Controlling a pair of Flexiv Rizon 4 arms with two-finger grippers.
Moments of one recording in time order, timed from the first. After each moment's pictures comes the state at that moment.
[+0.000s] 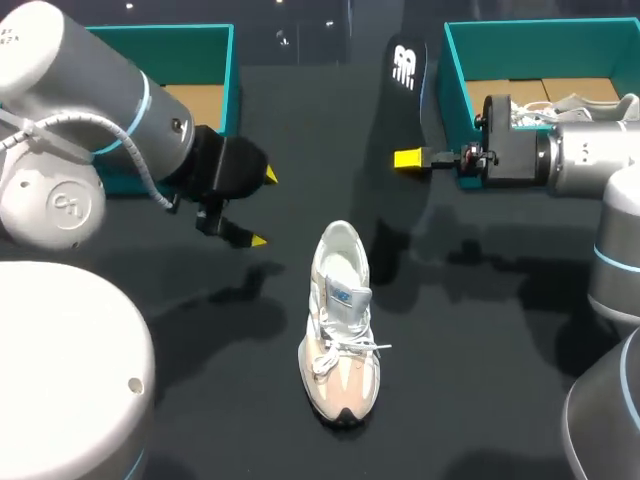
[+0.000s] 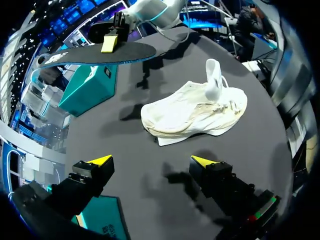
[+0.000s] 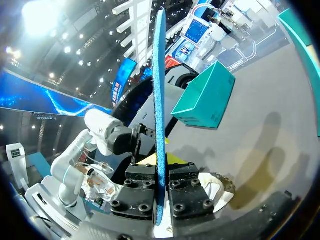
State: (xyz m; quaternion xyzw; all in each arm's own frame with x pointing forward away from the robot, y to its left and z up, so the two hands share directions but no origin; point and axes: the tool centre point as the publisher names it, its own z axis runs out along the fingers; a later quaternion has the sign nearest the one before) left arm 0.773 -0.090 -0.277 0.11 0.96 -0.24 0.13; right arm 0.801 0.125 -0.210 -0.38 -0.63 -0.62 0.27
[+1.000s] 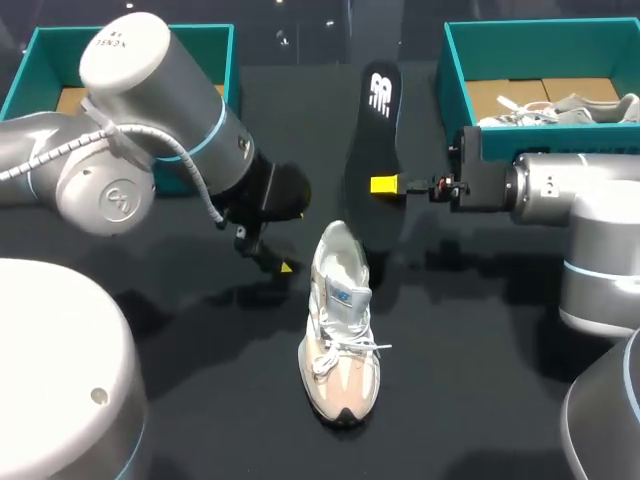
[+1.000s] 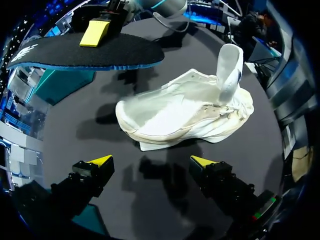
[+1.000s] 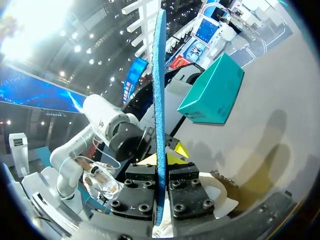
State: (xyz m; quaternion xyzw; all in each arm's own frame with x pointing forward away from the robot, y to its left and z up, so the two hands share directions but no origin) left arm 0.761 -0.122 -0.334 0.10 0.97 -0.19 0.06; right arm 0.793 0.157 -0.250 -0.35 -0.62 -0.64 0.30
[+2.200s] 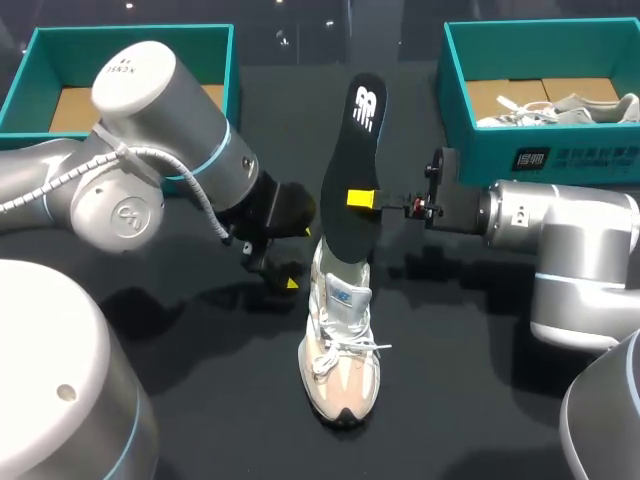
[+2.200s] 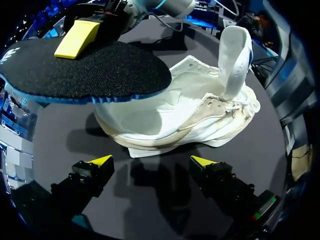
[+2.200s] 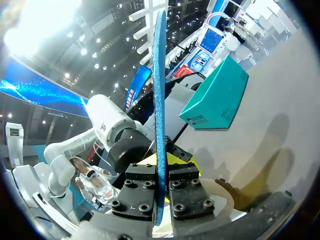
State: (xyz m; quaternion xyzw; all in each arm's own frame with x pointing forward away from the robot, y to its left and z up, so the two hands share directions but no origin) left arm 0.755 -0.132 -0.365 0.11 0.97 -0.21 0.04; right arm 0.789 0.186 -0.267 -0.34 -0.59 -0.68 0.27
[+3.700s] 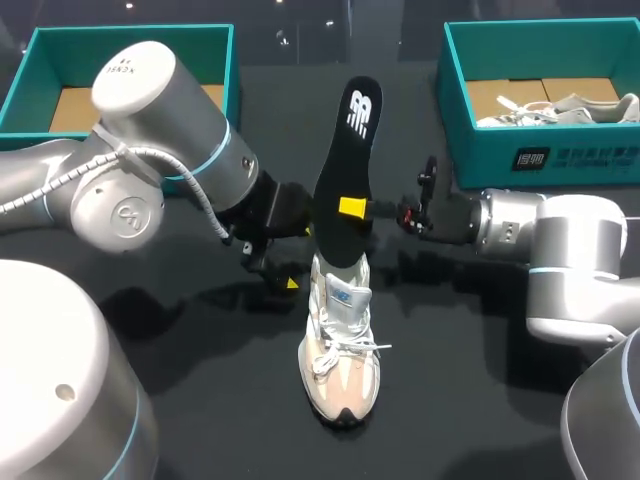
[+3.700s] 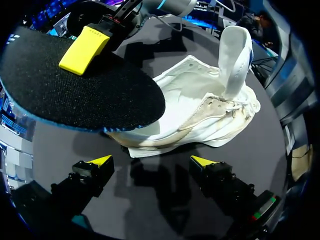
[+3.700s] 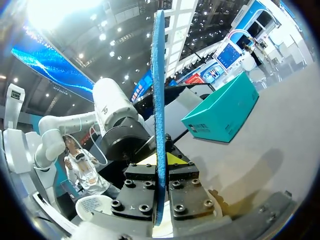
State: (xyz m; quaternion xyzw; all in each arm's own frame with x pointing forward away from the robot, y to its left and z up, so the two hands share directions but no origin) left arm 0.755 -0.132 -0.365 0.11 0.97 -0.21 0.04; right arm 0.786 0.198 -0.278 -0.26 -0.62 -0.71 0.19
